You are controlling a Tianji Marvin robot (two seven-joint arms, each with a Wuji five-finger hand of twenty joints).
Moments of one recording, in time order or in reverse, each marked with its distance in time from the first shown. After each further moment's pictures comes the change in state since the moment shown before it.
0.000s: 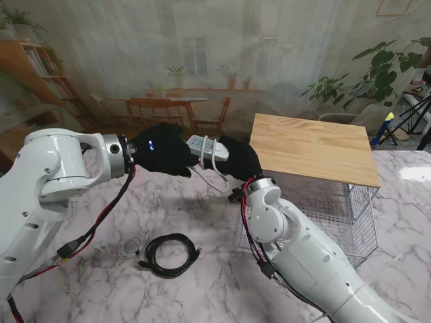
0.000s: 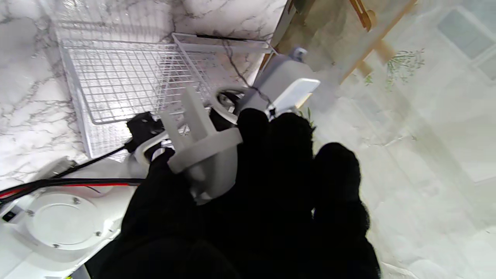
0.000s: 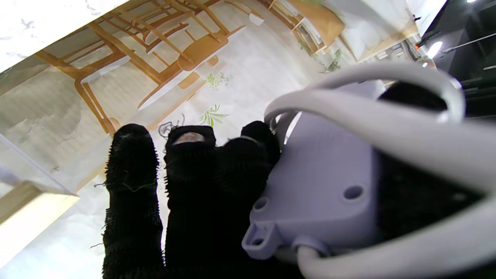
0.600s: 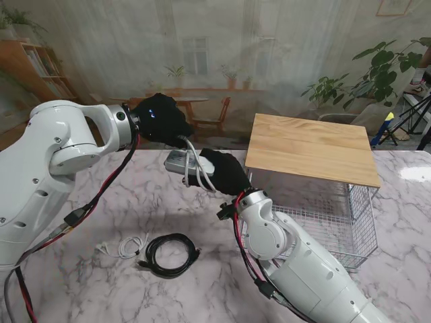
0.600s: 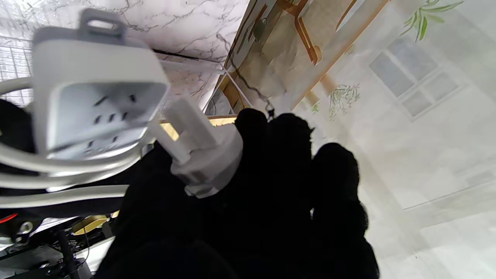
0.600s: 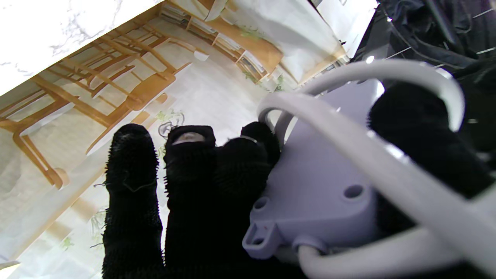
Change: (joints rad) left arm -0.191 -0.008 0.107 0.140 -0.034 0.169 -0.089; right arm -0.084 0.020 -0.014 -0.120 0.040 -0.116 0.081; left_hand -0.017 -0.015 -0.054 -0.023 0.000 -0.013 0.000 0.009 0.000 -0.002 0.000 0.000 0.000 -0.002 0.001 0.009 0.000 -0.002 0.000 0.000; right_hand 0.000 0.002 0.000 -0.001 0.000 0.000 0.000 0.000 0.000 0.000 0.000 0.000 0.000 0.001 0.000 0.000 0.000 0.000 0.000 0.000
